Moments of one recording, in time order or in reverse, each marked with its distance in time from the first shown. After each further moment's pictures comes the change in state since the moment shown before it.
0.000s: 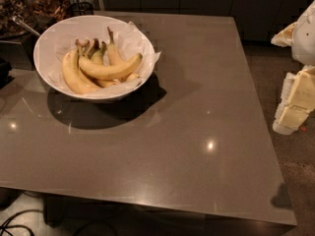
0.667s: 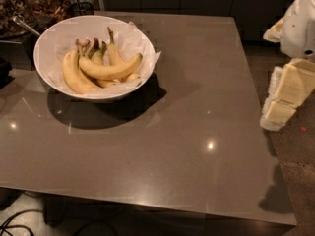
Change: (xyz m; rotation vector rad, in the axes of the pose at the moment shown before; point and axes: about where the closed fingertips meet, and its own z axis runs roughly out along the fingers) arm -0.022 0.005 -0.007 -0.003 0.011 0.014
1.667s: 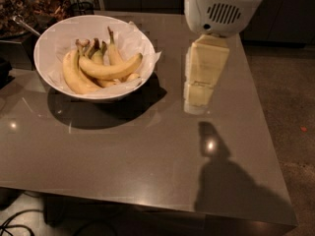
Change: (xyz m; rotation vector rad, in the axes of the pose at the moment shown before) arm -0.127 0.020 -0.008 -0.010 0.036 -0.139
